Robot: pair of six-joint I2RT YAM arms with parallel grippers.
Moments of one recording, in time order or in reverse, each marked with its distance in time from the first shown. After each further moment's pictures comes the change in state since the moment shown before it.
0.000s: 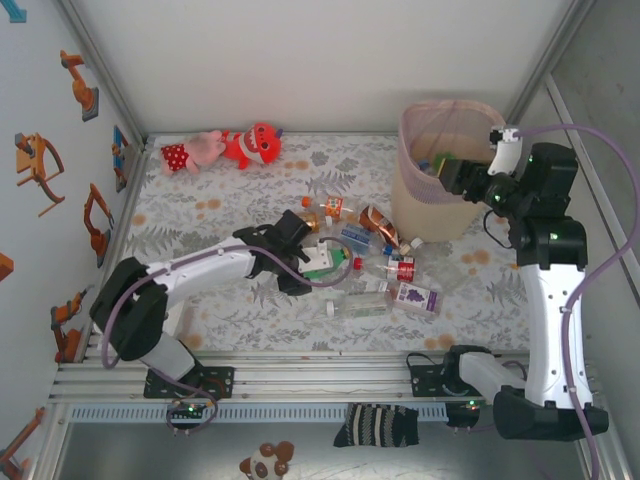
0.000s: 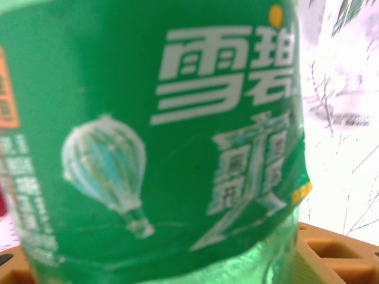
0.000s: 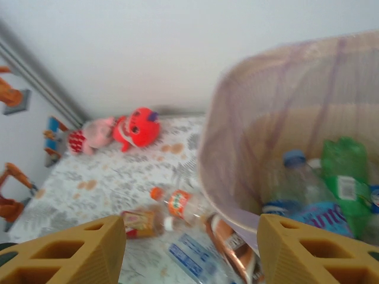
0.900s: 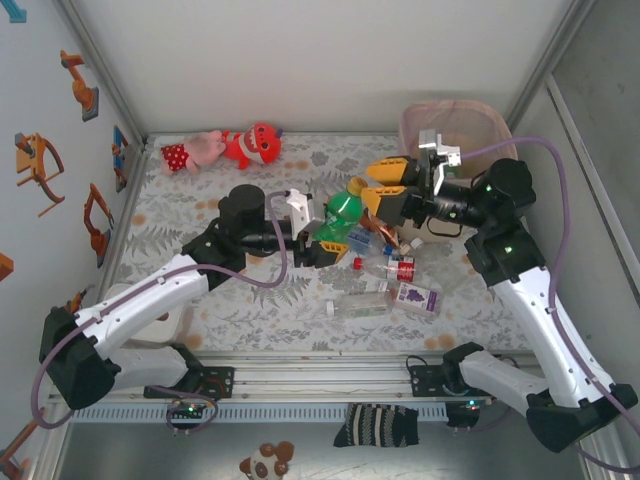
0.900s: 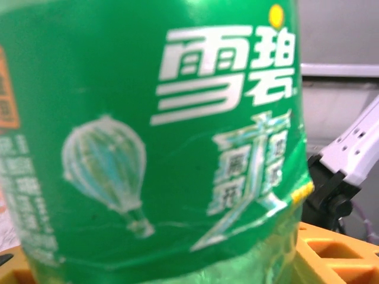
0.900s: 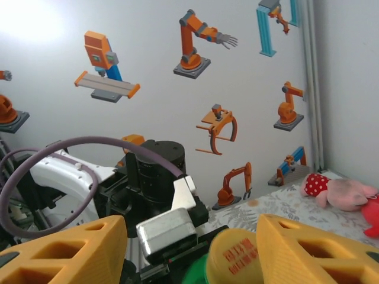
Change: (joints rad) left arm 0.014 -0.323 -0.030 0.667 0.608 -0.434; right arm 0.452 -0.039 -0.198 0.702 -0.444 0.181
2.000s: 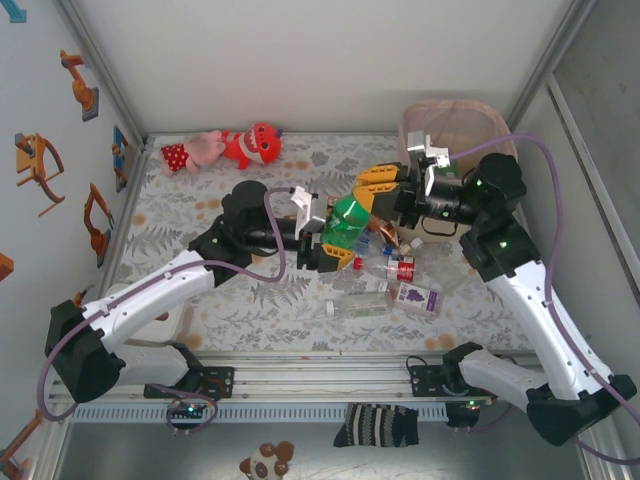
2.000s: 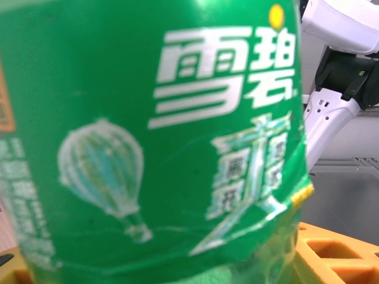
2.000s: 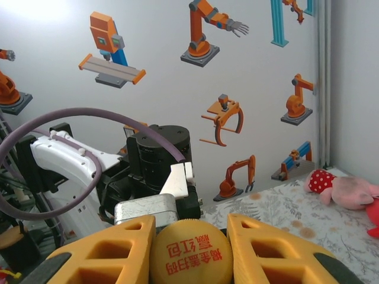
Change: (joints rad) left arm -0.015 0.044 0.031 0.074 0.172 -0.094; right arm 0.032 0.033 0.024 -0.048 -0.006 -0.084
